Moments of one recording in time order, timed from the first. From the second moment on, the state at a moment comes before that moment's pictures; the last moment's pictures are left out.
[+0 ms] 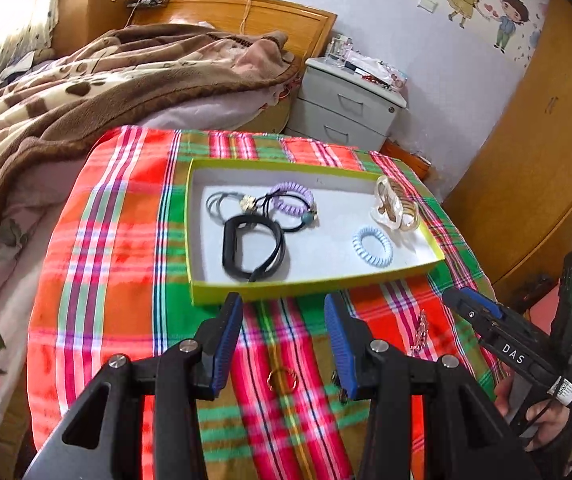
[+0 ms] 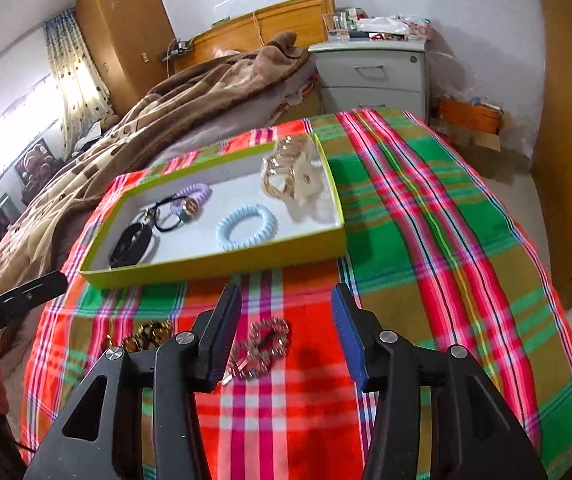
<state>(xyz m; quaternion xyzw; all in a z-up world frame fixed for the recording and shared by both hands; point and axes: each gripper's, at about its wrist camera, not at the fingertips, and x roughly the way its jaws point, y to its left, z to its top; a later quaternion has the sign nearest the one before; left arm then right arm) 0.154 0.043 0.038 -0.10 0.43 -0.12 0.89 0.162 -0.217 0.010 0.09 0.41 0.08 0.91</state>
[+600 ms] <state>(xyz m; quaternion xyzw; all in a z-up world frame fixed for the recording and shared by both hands) 0.127 0.055 0.021 -0.12 0.44 -0.12 0.88 0.159 -0.192 -0.016 0.07 0.45 0.09 0.88</state>
